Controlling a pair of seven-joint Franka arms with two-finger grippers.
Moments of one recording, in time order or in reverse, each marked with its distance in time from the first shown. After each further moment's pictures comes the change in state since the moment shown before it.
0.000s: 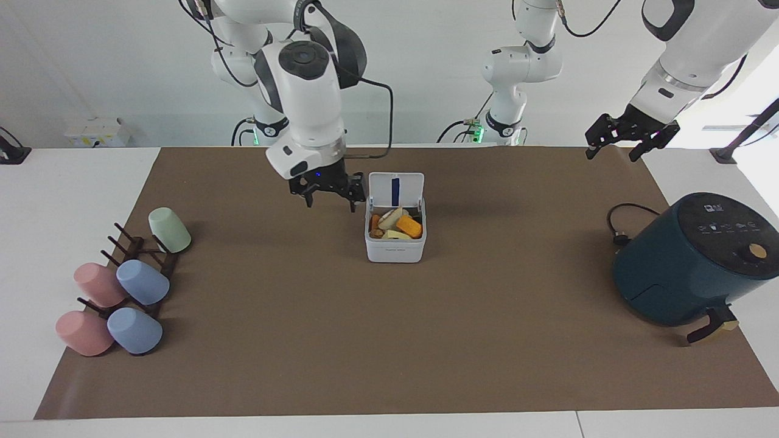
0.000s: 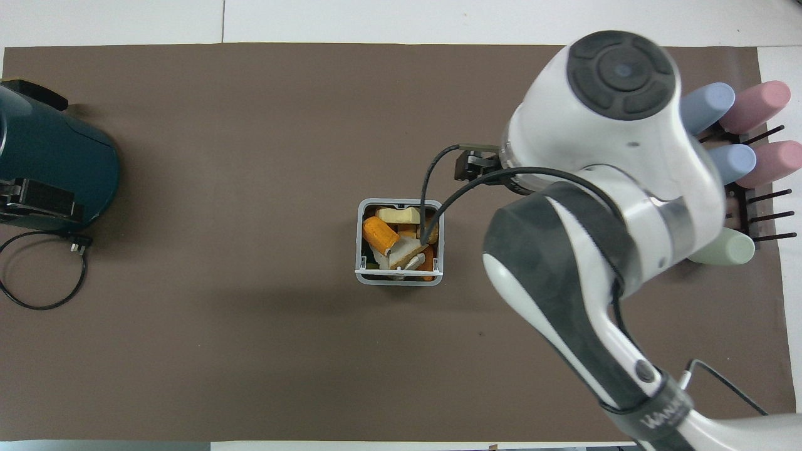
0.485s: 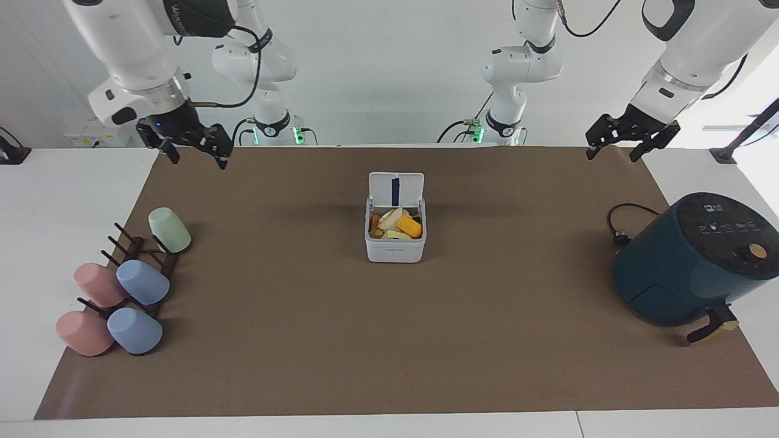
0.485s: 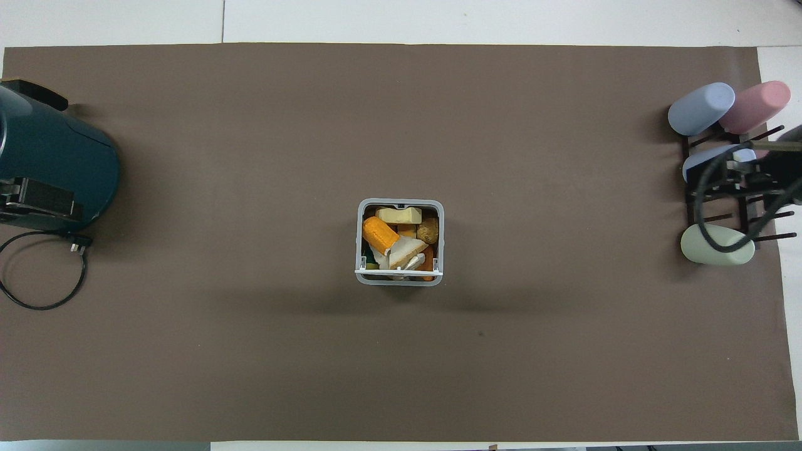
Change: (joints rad) left arm 0.000 0.000 0.001 0.000 0.000 0.004 0.000; right arm -0.085 -0.193 -0.346 -0.026 0.057 -0.236 -0.508
